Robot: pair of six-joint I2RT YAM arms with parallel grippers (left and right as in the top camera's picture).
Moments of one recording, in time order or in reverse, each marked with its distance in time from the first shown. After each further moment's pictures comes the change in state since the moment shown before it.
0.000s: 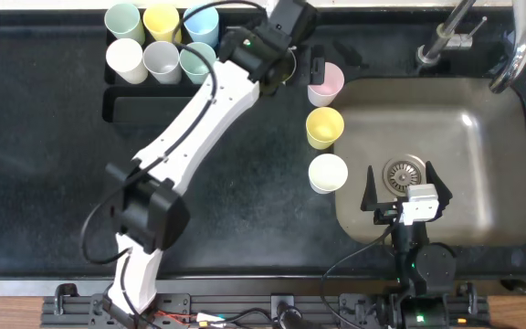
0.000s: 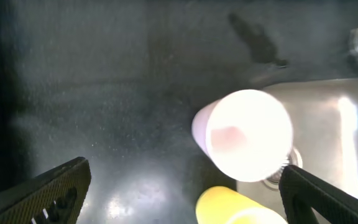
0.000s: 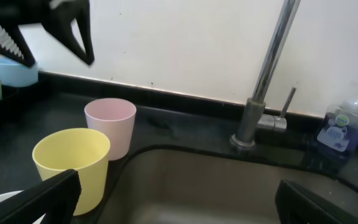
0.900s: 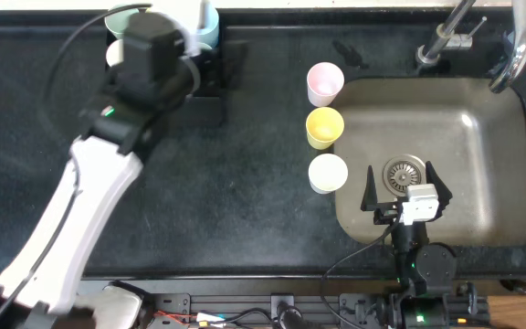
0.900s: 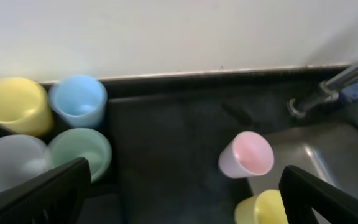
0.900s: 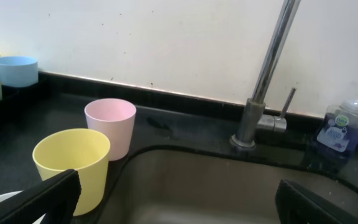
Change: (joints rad) left arm 0.227 -0.669 -0.654 0.462 0.130 0.277; right arm 0.000 0.000 0.000 0.000 0.000 0.000
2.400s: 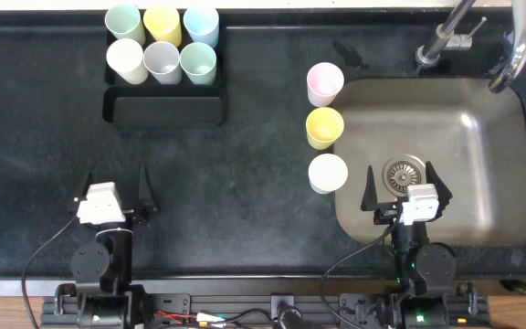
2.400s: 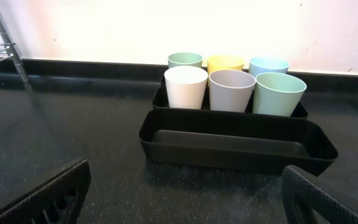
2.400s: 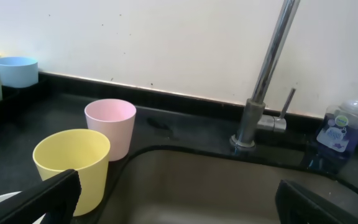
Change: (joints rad) left arm 0.417 -1.493 -1.449 0.406 -0.151 0.266; right arm 0.000 0.000 0.000 0.000 0.000 0.000
